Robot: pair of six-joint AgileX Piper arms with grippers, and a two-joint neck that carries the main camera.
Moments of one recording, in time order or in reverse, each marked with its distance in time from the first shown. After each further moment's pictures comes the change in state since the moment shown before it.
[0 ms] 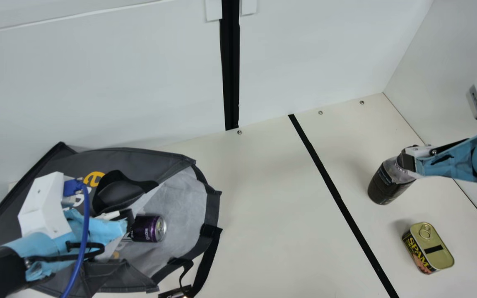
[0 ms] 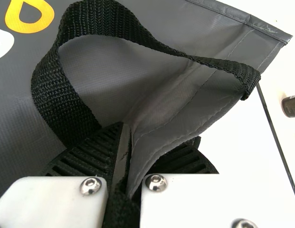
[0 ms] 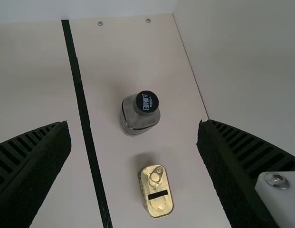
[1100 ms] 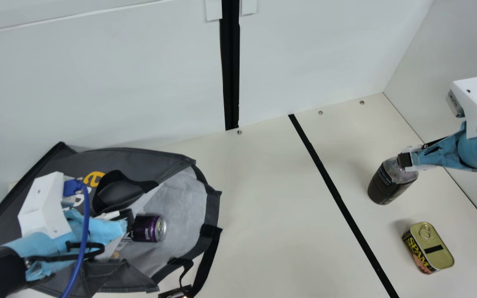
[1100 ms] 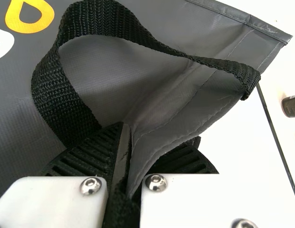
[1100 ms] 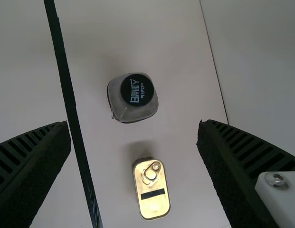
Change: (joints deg) left arm 0.0 0.0 0.0 0.0 0.0 0.0; right arm -4.8 13.4 -0.8 2.1 -0.1 -6.1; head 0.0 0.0
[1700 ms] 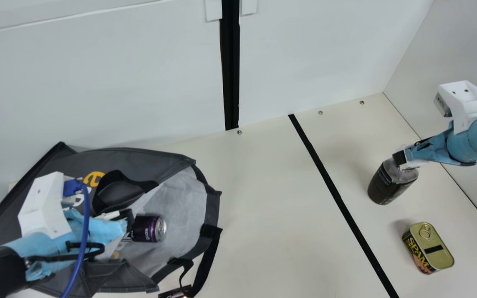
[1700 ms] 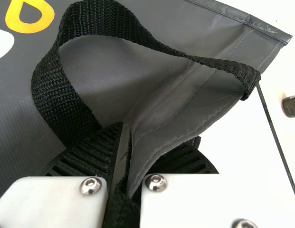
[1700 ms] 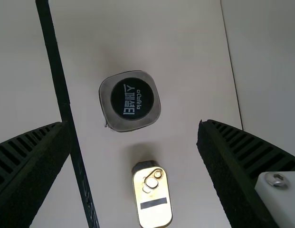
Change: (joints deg) left arm 0.0 0.0 0.0 0.0 0.0 0.0; right arm 0.0 7.8 -1.8 0.1 -0.1 -0.6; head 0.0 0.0
